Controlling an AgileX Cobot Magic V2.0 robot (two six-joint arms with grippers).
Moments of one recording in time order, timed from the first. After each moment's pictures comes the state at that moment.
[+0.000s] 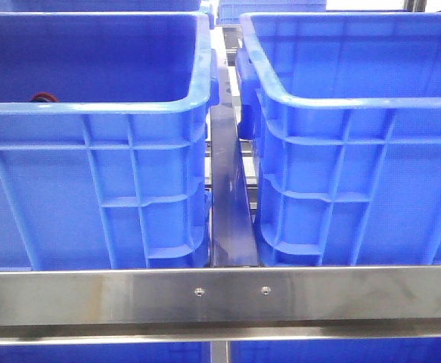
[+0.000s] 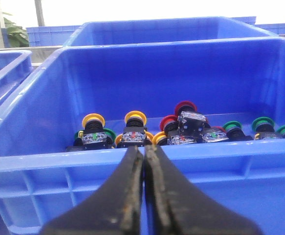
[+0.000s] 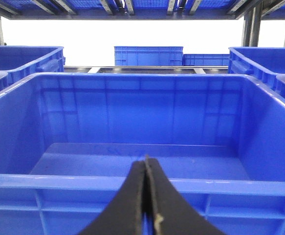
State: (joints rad) left arm -0.04 0.00 0.00 0.06 0.01 -0.06; right arm 0.03 -0.01 0.03 -0.10 -0.10 0.15
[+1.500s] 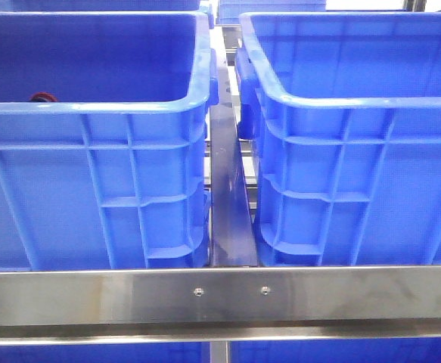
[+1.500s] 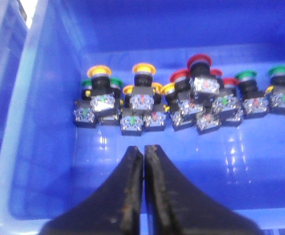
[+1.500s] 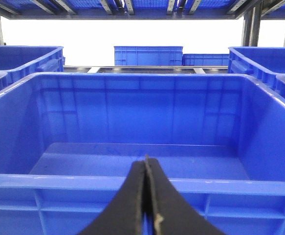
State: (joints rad) left arm -0.04 0.75 -0.86 0.06 0.74 -0.06; right arm 0.03 -0.01 0.03 -0.10 -0.10 0.15
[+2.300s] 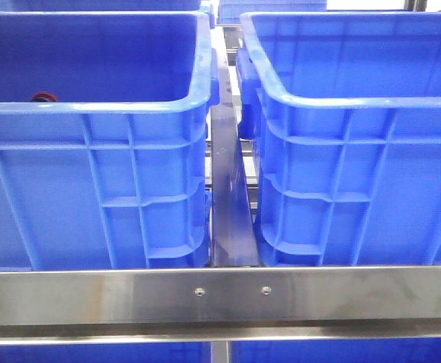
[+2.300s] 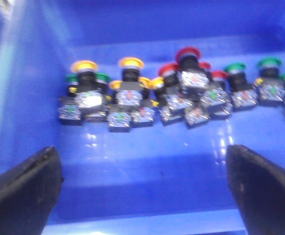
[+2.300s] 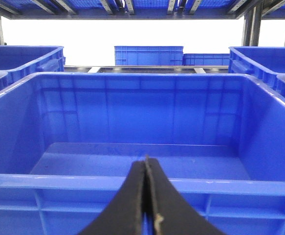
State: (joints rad) left arm -0.05 0.82 -0.89 -0.03 0.75 0.02; right arm 0.03 -0.01 0.03 -0.10 -0.10 0.15
